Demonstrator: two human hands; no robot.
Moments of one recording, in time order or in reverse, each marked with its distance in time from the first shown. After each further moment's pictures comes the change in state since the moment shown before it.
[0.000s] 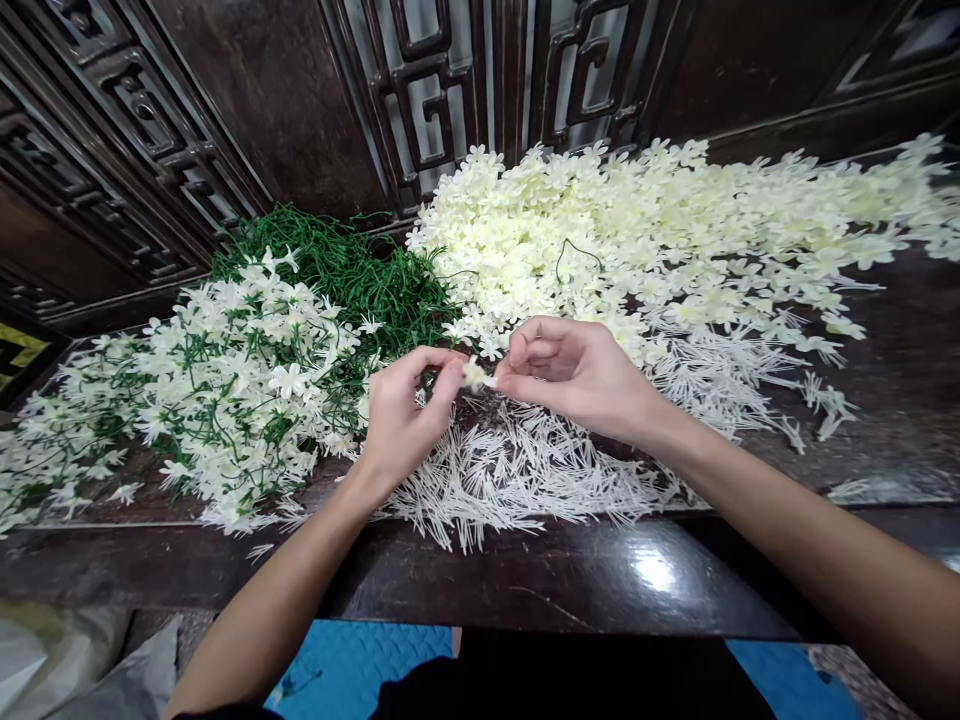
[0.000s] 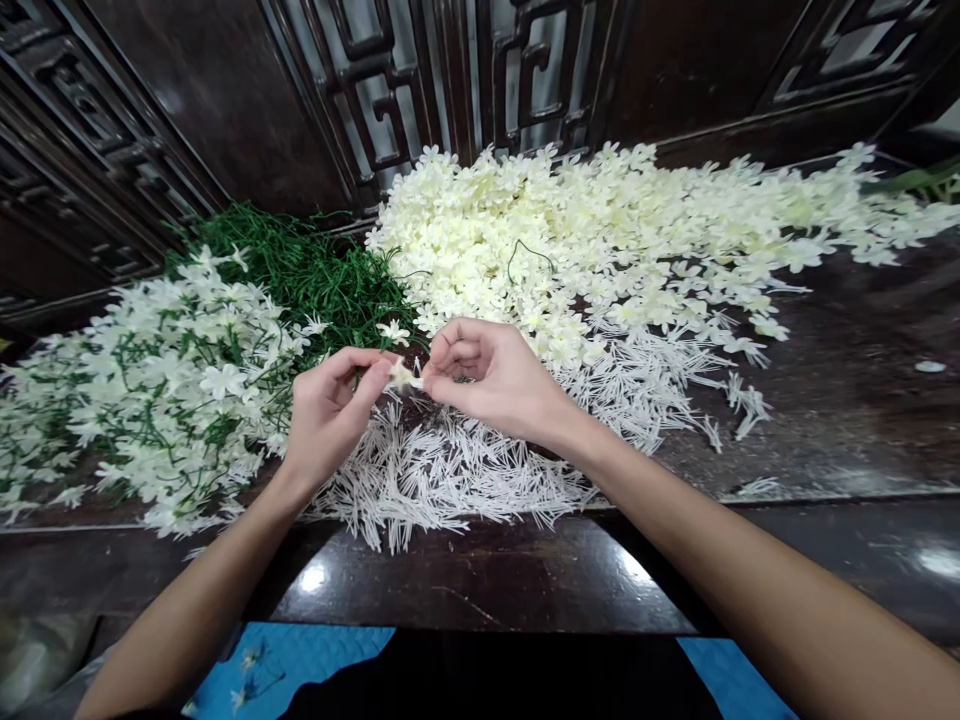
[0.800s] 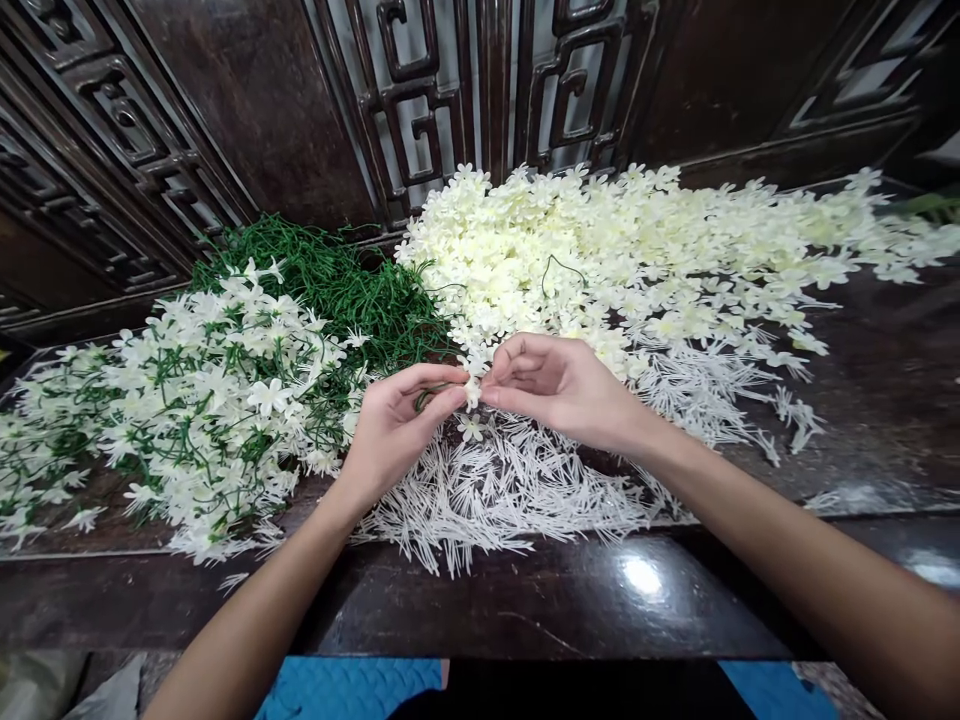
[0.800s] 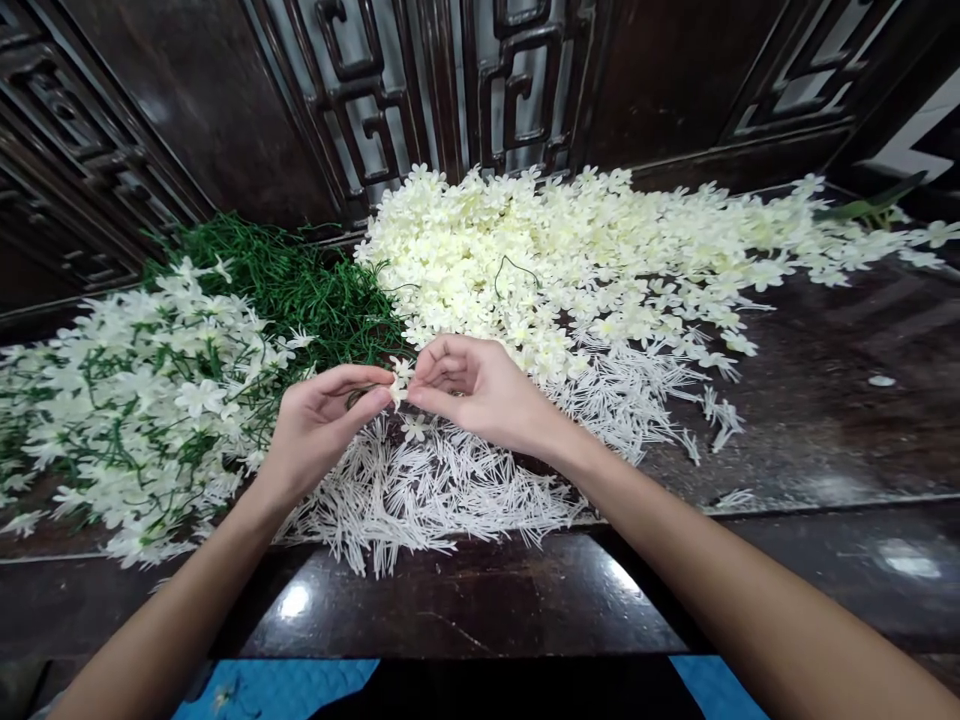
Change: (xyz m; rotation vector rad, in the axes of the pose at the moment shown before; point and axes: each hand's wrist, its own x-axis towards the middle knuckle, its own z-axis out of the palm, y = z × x) left_hand 0.004 -0.004 0.002 -0.325 -0.137 -0.074; right_hand 0.005 0.005 -0.006 0.009 -0.112 -0.007
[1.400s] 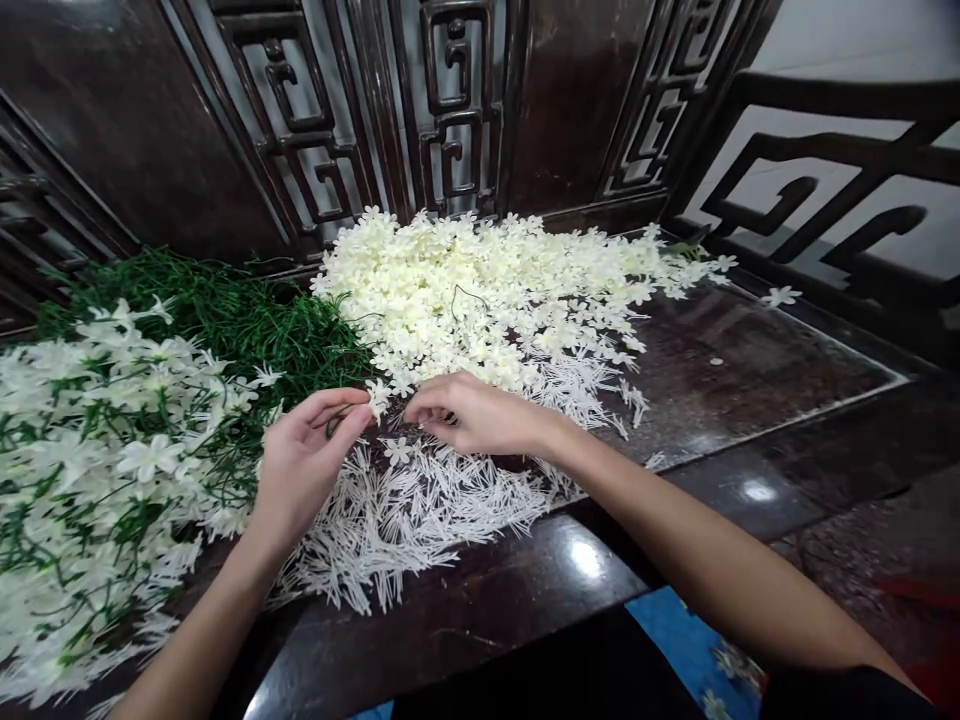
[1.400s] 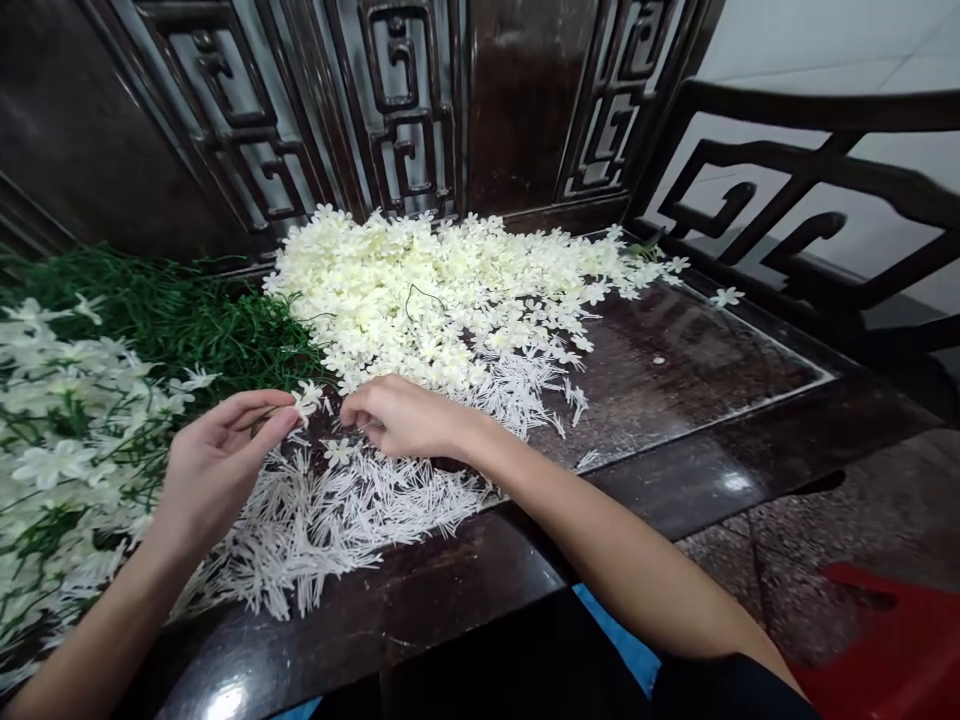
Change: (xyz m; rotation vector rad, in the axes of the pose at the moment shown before) left_hand 0.003 -0.003 0.000 -0.013 0.124 -0.139; right_hand -0.001 0.006 -0.017 -0.753 -0.225 -0.117
